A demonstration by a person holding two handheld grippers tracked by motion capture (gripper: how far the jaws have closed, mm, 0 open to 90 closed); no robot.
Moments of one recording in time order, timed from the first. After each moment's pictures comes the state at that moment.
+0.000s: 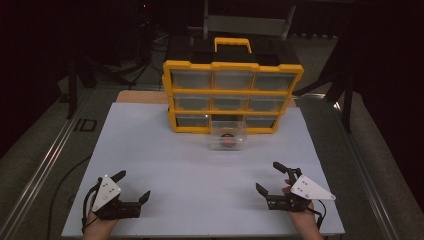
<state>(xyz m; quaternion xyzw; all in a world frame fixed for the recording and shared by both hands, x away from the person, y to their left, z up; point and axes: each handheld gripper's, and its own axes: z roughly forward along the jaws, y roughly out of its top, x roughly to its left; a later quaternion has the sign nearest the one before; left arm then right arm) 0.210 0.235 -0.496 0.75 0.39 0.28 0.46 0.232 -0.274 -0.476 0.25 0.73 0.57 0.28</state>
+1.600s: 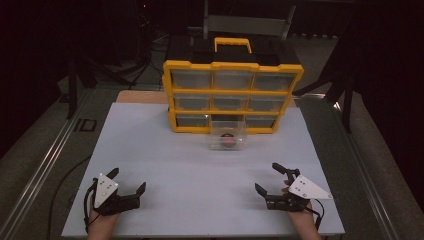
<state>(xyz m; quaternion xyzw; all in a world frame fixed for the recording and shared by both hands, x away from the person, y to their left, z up) 0.220 0.240 -0.512 0.71 0.43 0.32 0.46 0.234 -0.274 -0.484 0.26 0.73 0.57 0.28</state>
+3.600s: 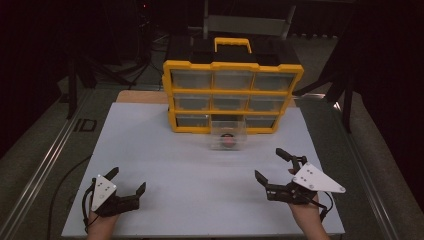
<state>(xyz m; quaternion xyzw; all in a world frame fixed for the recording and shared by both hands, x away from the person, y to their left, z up) 0.215 0.239 -0.506 0.70 0.42 0.32 0.48 0.225 -0.248 -0.402 0.26 0.72 0.56 0.31</state>
